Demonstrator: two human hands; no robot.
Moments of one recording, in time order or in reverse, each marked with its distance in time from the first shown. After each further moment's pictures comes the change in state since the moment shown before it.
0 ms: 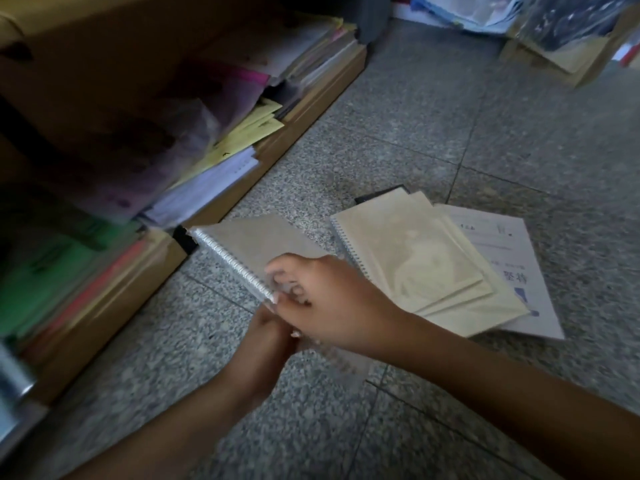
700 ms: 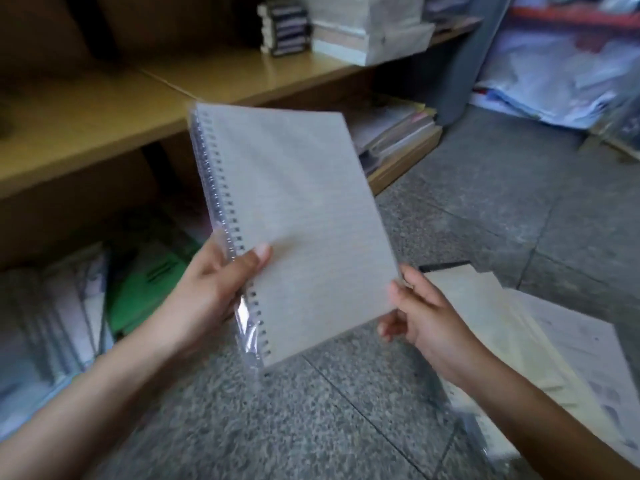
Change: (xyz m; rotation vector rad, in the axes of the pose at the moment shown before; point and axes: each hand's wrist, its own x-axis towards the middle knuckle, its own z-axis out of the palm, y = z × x) left_hand -0.052 0.142 -0.081 -0.042 0.085 0.548; right_hand 0.026 0.017 -0.013 1.098 0.076 0.343
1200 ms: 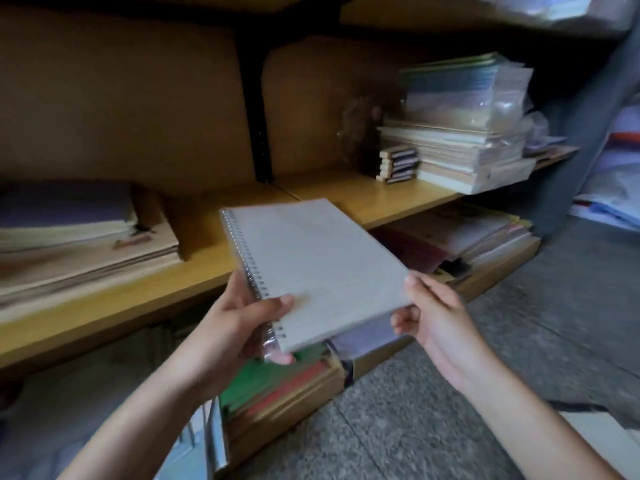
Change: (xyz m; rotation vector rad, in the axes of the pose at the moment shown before) left_hand -0.016 0.098 -0.076 0.019 0.149 0.067; right_hand 0.082 -0.076 0.130 0.140 -0.147 -0.247
